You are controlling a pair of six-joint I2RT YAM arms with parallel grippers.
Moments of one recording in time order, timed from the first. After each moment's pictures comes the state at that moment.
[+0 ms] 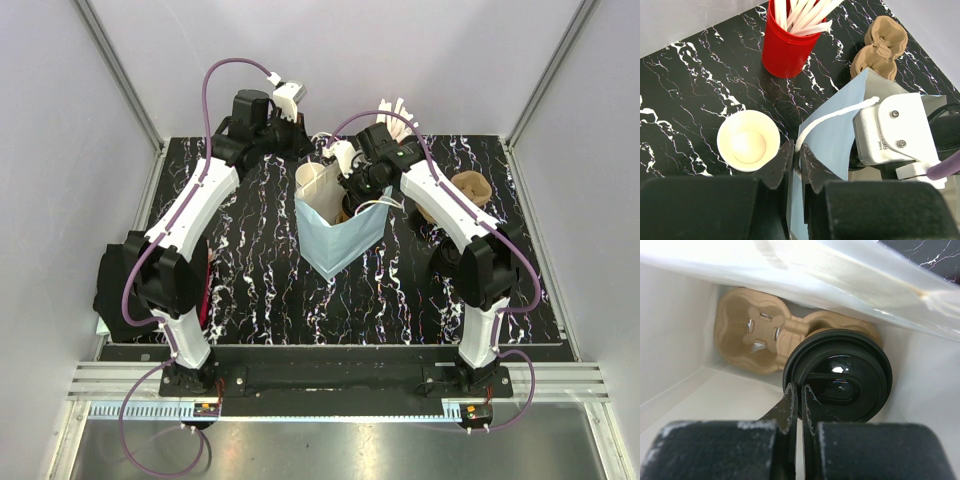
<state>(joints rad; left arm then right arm) -0.37 1.80 1.84 -0.48 0.42 -0.10 0.52 1.92 1.85 -0.91 -0.28 -0.37</state>
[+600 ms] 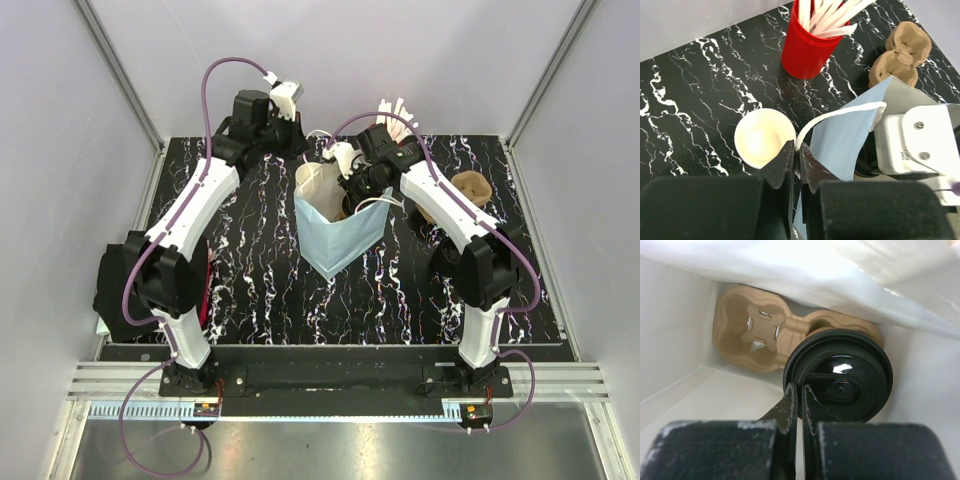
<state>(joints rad) -0.37 1.80 1.84 -0.48 0.33 -0.11 0.52 1.92 1.84 -0.91 -0.28 -0.38</state>
